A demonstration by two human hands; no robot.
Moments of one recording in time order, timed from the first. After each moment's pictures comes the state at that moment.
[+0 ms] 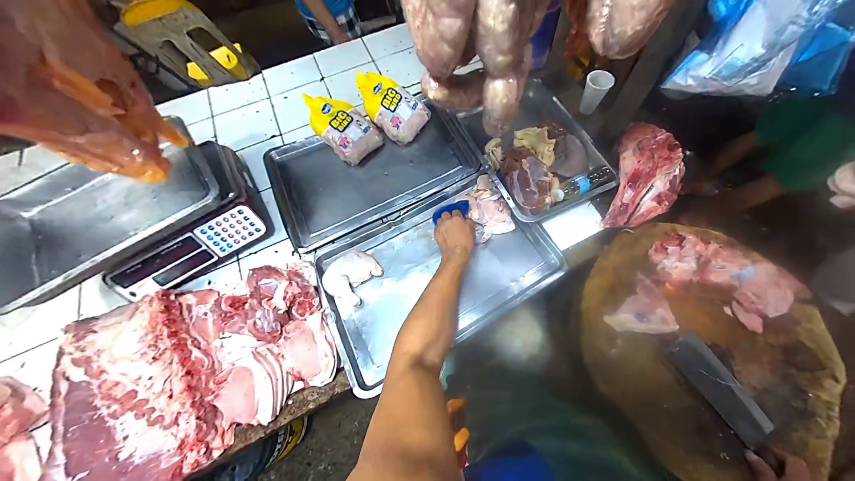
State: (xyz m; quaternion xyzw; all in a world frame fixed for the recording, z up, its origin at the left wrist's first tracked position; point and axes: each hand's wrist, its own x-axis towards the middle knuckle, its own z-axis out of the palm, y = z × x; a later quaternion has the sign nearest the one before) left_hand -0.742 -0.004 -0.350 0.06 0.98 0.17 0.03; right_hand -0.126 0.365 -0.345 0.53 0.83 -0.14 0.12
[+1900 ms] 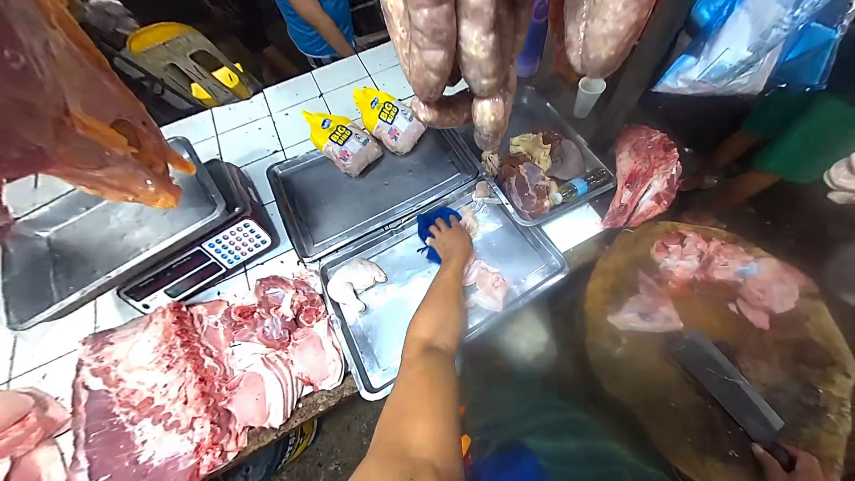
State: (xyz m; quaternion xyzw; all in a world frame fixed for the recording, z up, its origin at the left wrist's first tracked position) left_hand -0.760 -0.013 -0.348 0.00 0.98 0.16 0.08; right_hand -0.134 0.361 -0.344 0.55 0.82 -0.16 0.09
